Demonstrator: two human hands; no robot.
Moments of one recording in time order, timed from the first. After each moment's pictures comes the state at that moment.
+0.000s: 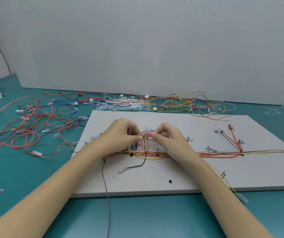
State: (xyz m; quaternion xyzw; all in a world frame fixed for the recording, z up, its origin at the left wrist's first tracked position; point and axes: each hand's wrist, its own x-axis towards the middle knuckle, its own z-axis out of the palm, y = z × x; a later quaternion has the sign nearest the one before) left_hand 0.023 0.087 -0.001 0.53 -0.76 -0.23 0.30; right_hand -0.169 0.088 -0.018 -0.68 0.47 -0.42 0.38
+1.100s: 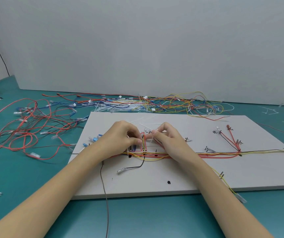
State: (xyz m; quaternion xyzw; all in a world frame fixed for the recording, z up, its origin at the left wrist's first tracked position) left_hand 0.021 0.087 -0.005 0.50 -0.78 -0.24 0.30; right_hand -0.168 0.094 -0.012 -0.64 0.46 -0.41 0.47
